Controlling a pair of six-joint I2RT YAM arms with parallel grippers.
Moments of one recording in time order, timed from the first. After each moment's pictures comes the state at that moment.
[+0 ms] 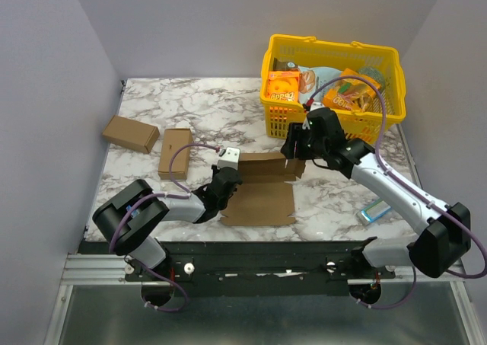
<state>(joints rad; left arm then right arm) -0.84 1.54 0.49 0.55 -0.63 -0.26 0.58 1.32 1.12 -0.47 0.07 0.44</state>
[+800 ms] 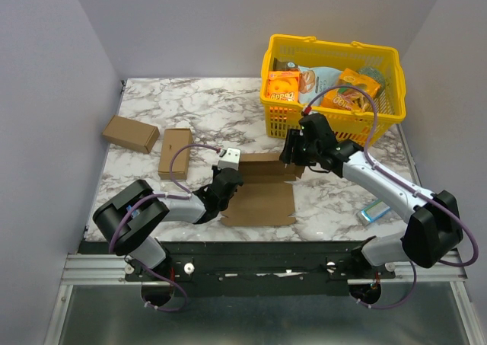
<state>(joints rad) -0.85 1.54 0.49 0.55 -0.65 -0.26 0.58 1.39 1.06 -0.47 0.08 0.55</state>
